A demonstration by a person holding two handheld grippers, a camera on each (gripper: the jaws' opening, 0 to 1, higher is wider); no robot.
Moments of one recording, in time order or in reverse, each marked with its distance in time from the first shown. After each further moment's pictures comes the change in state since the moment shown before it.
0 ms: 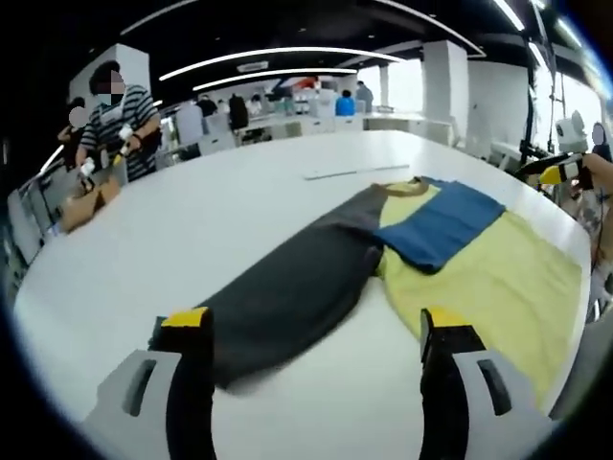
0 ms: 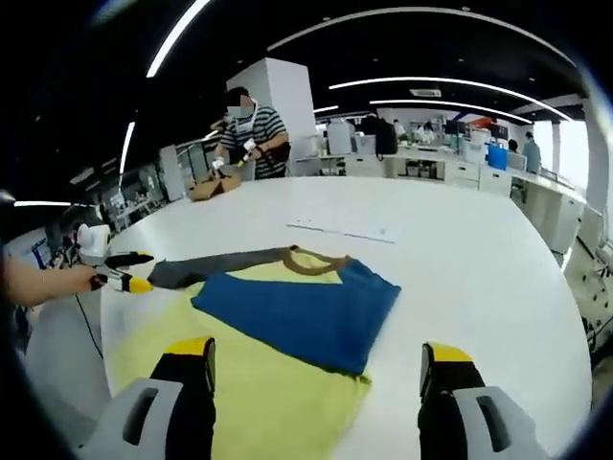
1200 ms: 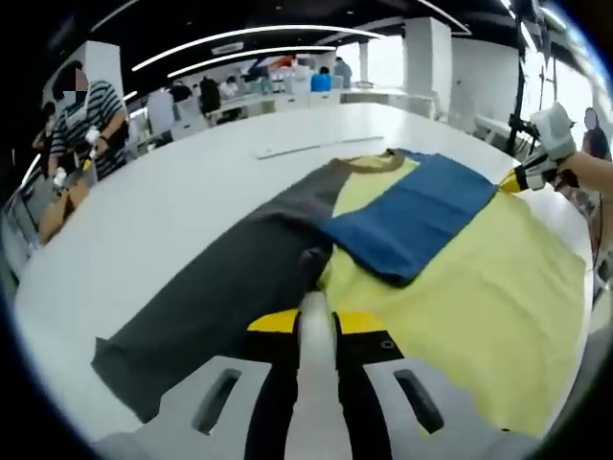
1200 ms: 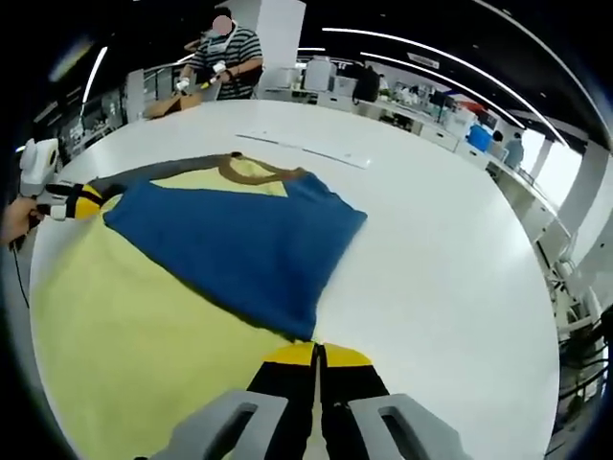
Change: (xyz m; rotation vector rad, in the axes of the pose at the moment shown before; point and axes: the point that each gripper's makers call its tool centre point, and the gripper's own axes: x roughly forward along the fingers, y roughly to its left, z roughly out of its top) left arm 0.054 -0.063 -0.002 0.065 0.095 -0.093; right arm 0.064 -0.073 -0.075 -0.131 0.316 -0.254
